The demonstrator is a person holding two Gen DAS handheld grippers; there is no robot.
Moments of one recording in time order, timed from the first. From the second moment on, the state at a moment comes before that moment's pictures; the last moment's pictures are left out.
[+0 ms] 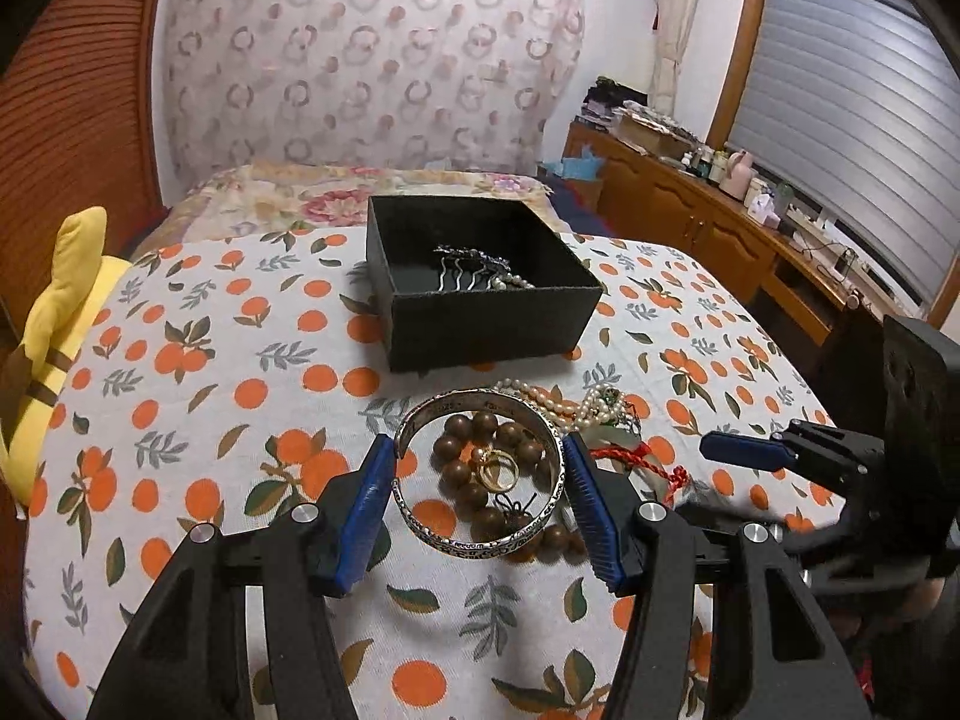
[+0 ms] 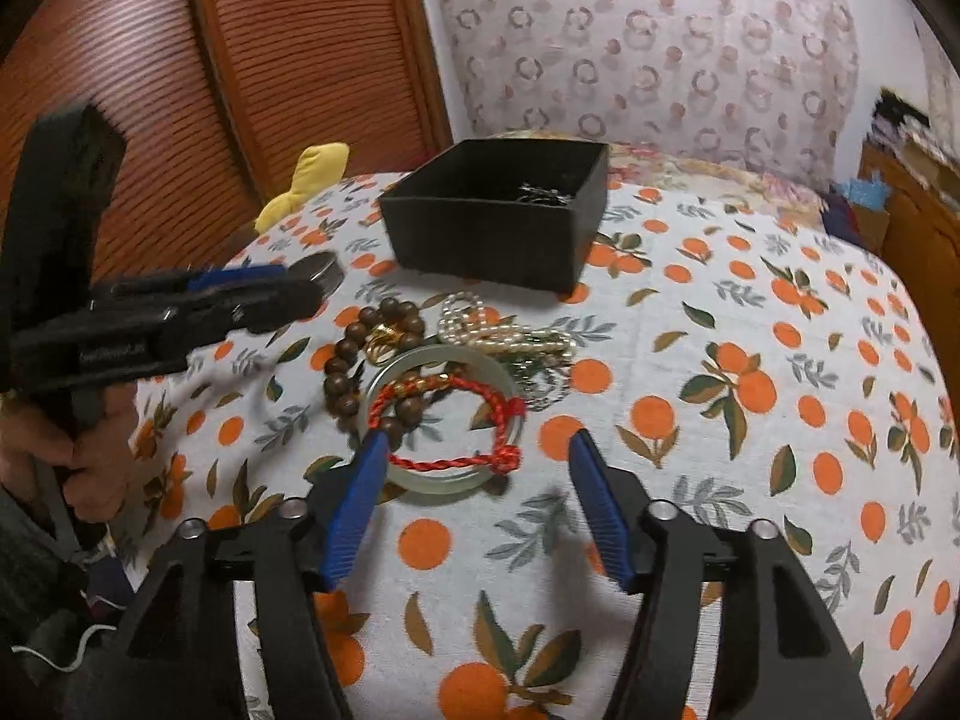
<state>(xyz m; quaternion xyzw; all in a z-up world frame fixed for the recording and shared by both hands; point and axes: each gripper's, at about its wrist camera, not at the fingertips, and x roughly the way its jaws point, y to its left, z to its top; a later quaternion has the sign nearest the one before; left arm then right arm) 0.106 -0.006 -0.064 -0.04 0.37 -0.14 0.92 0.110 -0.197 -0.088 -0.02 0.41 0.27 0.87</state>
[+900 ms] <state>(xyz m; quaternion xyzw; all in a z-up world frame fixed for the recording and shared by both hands) 0.101 -0.004 -0.060 -0.04 0.36 -0.14 0.92 0.115 -0.201 -0.050 -0.01 0.37 0.29 0.88</state>
